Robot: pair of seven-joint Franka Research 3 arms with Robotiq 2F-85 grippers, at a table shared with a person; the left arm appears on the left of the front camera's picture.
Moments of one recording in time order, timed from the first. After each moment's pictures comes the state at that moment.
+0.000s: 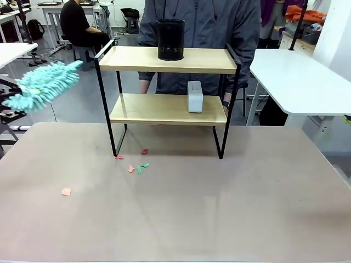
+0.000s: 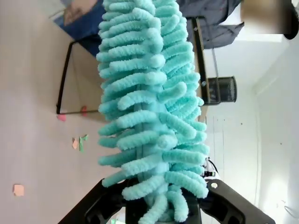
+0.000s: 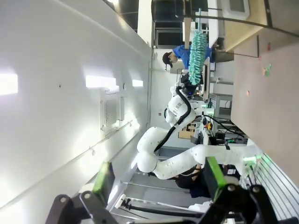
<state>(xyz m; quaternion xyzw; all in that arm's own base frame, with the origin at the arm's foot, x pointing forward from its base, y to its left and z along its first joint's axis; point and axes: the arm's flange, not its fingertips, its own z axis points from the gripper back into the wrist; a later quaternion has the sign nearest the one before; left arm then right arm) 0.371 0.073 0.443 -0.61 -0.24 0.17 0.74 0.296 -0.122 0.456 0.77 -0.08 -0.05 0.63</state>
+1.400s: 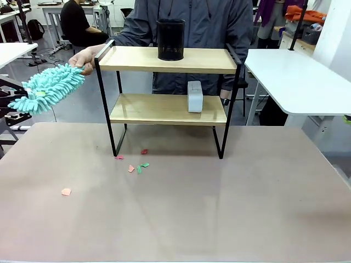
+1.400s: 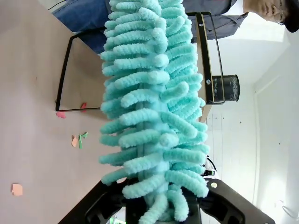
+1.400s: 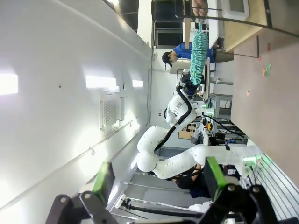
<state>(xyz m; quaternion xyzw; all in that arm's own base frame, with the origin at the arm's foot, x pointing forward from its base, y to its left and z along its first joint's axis) 0.373 0.073 0.441 -0.61 -0.23 0.17 0.74 0.296 -0.122 0.456 0.77 -0.08 -0.05 0.63</state>
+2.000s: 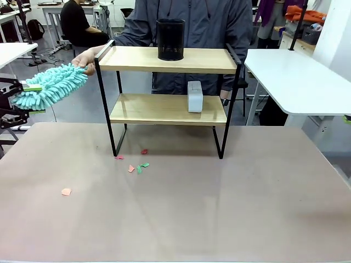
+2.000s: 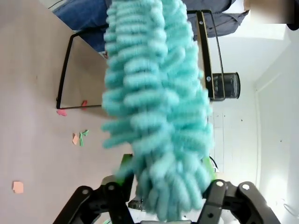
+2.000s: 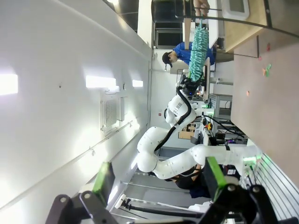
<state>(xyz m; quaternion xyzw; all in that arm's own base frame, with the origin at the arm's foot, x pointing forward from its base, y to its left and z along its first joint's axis) 0.370 0.074 0.443 -0.61 -0.23 0.16 0.74 0.296 -0.123 0.456 0.77 -0.08 -0.05 0.63</state>
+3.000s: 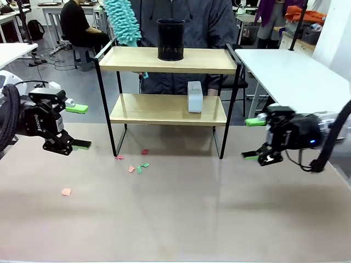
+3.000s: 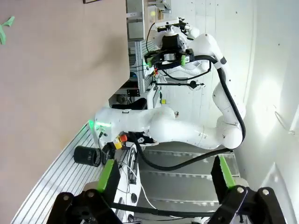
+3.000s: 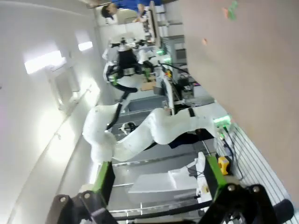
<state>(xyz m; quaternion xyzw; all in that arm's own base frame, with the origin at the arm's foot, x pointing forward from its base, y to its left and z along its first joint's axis) 0.343 -0.067 0.432 -0.66 0.02 -0.04 0.75 0.361 0.086 0.377 0.67 0.10 0.00 0.74</state>
